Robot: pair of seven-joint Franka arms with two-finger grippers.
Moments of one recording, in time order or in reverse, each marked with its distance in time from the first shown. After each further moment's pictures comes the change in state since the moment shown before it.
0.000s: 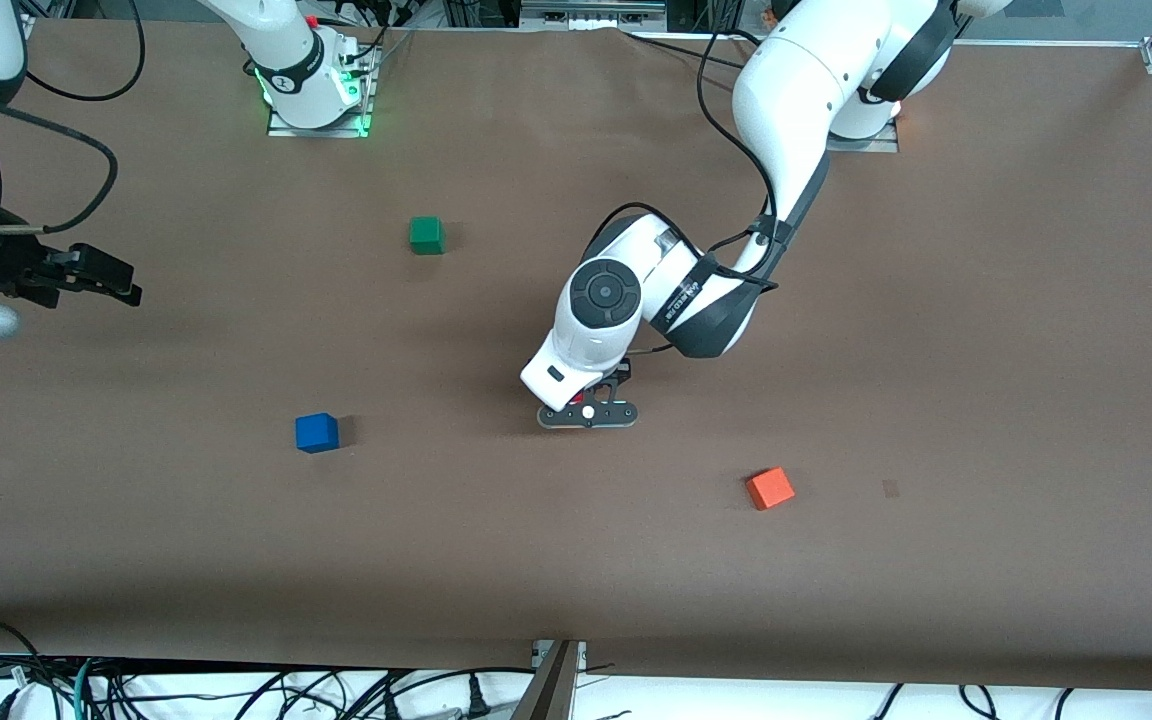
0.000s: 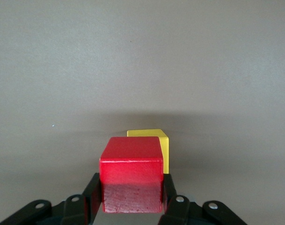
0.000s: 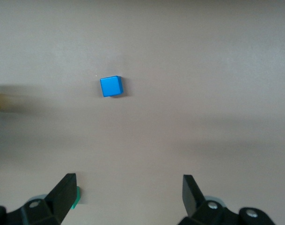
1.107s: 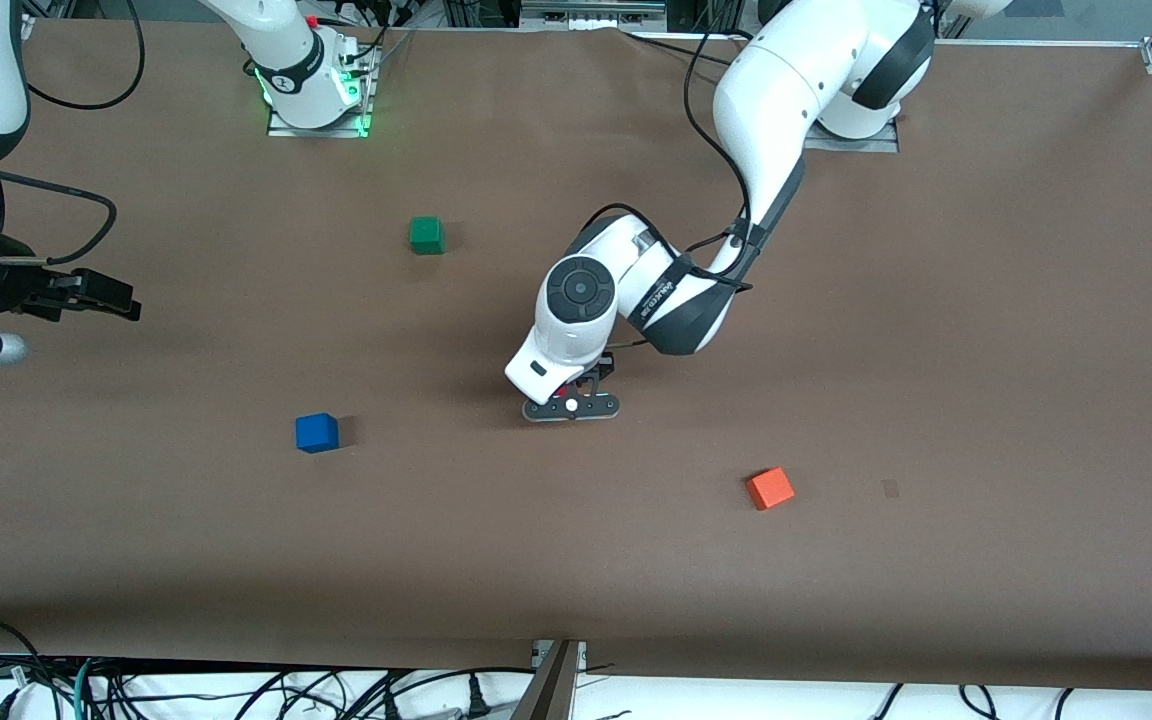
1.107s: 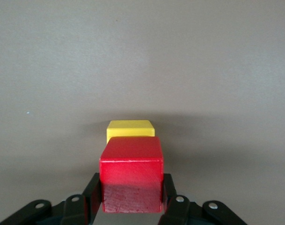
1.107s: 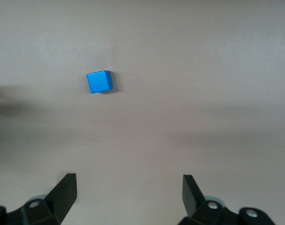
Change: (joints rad) left arm -0.051 0.054 0.014 0.049 0.000 0.009 -0.063; right arm -0.029 0.043 -0.004 0.000 0.002 0.001 -0.026
